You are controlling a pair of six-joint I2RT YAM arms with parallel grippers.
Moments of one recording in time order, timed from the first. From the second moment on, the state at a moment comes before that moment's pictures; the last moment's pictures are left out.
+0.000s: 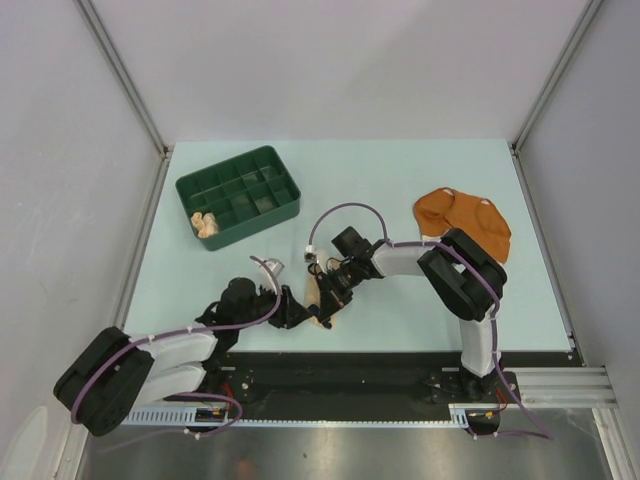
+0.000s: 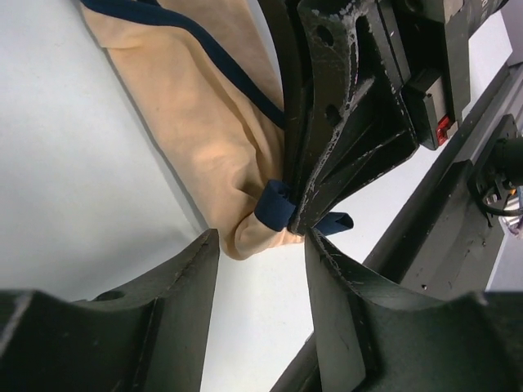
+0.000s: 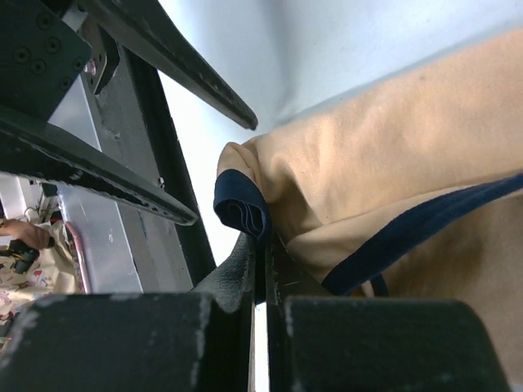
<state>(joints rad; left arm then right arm) -0.61 1.07 0.09 0.52 0.37 -0.55 0.77 1.97 1.08 -0.22 -0.88 0.09</state>
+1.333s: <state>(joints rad) -0.66 1.16 0.17 0.42 0.23 -0.74 0.74 1.88 1.08 -0.26 -0.79 0.10</state>
